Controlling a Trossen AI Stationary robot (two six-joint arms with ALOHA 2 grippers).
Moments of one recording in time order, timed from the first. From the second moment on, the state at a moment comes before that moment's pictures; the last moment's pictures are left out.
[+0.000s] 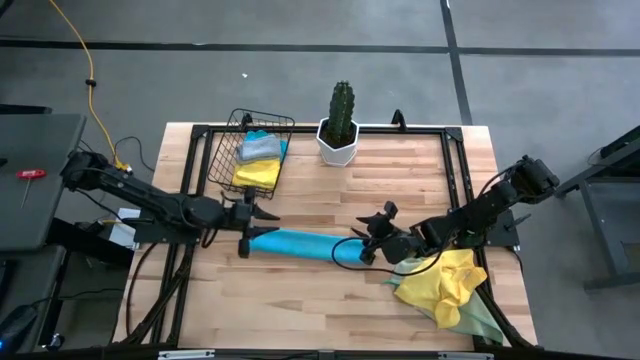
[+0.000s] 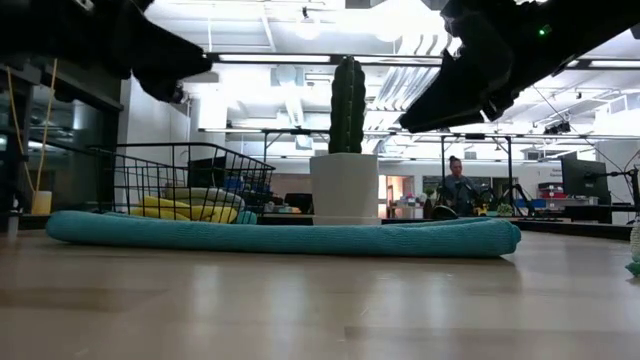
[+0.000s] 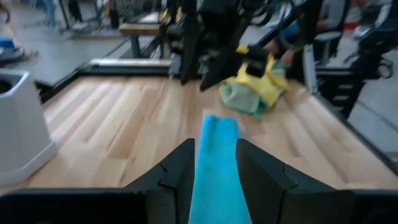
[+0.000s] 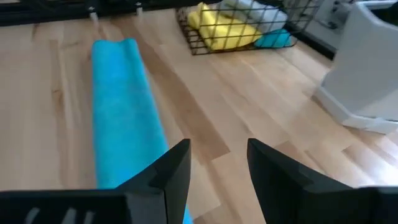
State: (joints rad) left arm -0.16 0.90 0.26 0.46 -0.27 -0.06; right arm 0.42 1.47 0.67 0.14 0.80 0.45
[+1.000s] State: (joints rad) left arm -0.16 0.88 0.23 0.52 -0.28 -0.06; right arm 0.42 1.47 0.67 0.37 0.64 0.45
